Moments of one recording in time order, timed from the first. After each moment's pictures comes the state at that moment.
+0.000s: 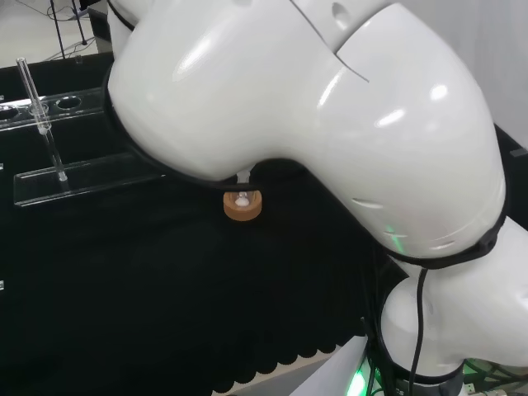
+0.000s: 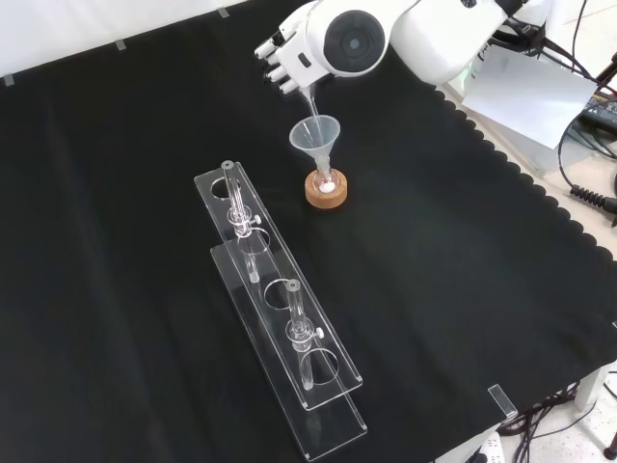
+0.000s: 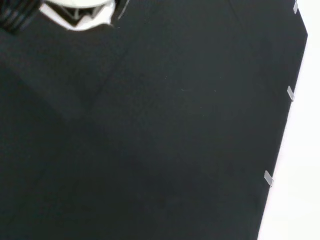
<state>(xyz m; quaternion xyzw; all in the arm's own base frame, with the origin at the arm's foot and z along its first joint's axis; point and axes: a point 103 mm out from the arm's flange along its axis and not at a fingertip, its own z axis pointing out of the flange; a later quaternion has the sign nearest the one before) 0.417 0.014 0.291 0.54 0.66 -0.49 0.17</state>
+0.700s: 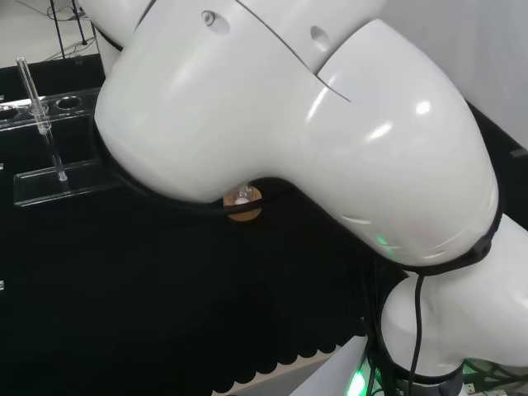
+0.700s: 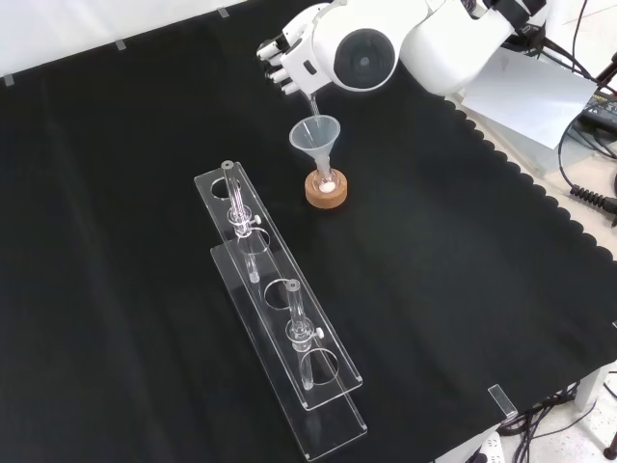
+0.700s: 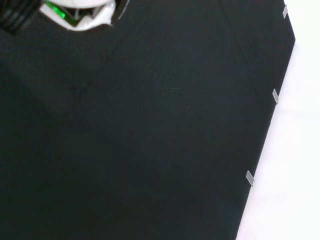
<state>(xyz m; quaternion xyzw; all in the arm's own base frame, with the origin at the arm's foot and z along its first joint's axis) 0.417 0.021 0.294 0.53 0.65 -0.51 0.19</state>
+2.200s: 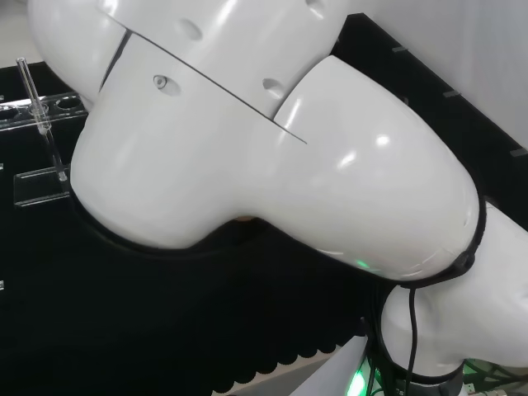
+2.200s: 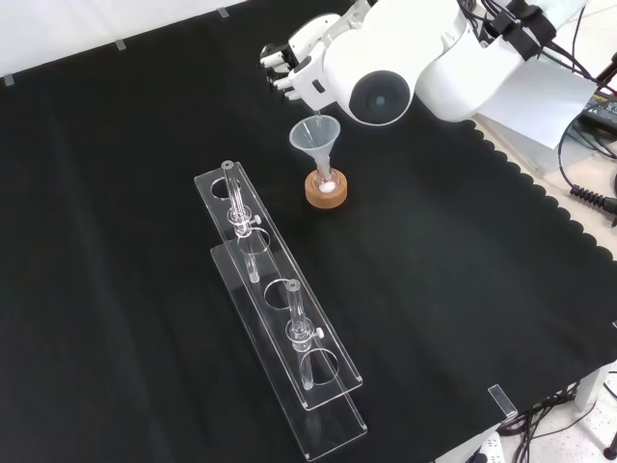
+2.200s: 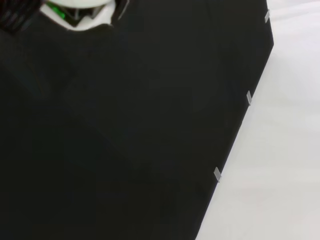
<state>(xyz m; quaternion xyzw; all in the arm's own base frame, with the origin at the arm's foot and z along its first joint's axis) 0.419 0.041 0.296 0.50 0.63 -0.55 0.23</state>
